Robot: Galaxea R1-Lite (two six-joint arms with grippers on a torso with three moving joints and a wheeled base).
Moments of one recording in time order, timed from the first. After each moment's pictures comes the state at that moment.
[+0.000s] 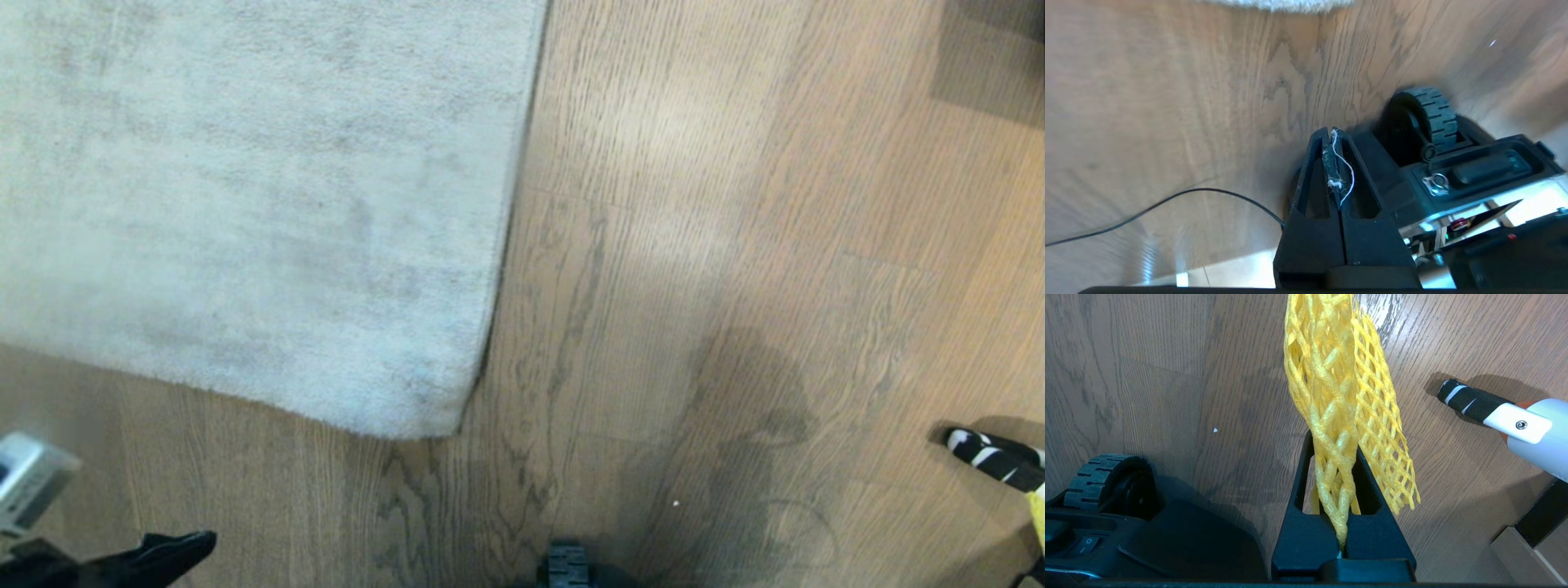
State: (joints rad) left arm -0.04 0.88 -0.31 0.03 -0.32 0.03; right arm 0.00 0.00 -0.02 0.07 0.03 -0.08
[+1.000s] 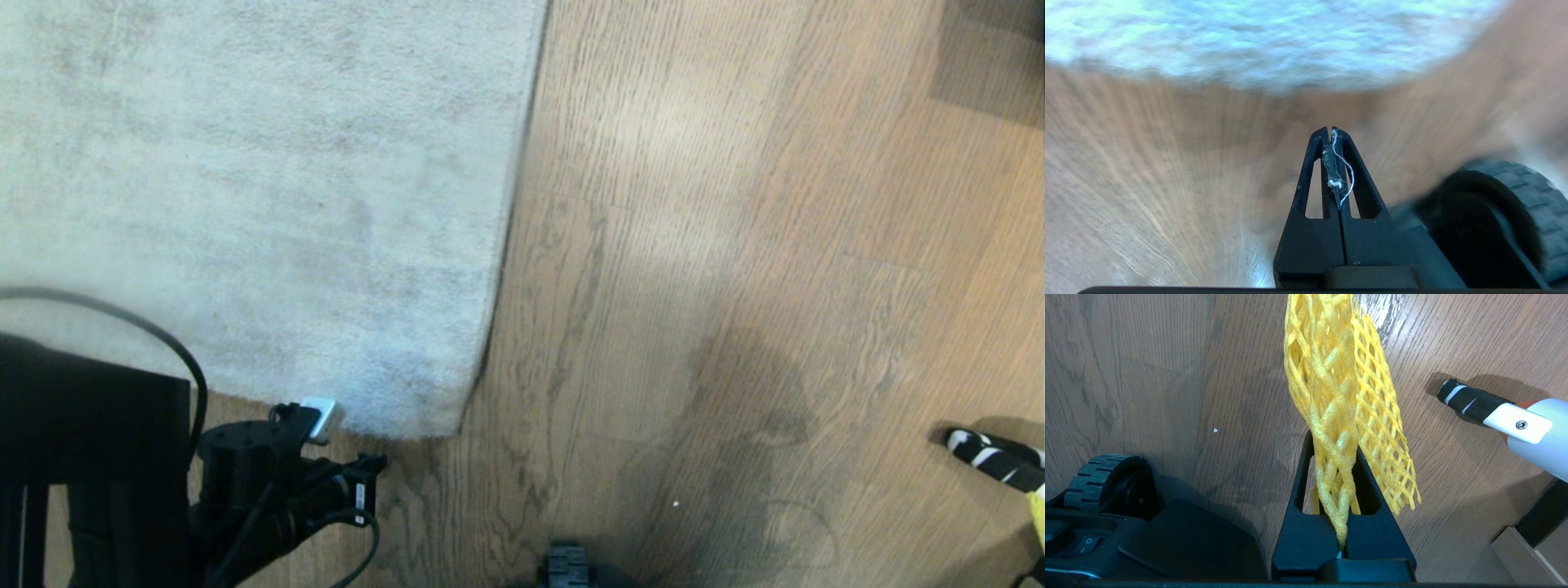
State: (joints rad) left arm -0.23 2.17 -0.11 -1.51 -0.14 -0.12; right arm 0.00 0.00 -0.02 0.07 0.03 -0.08
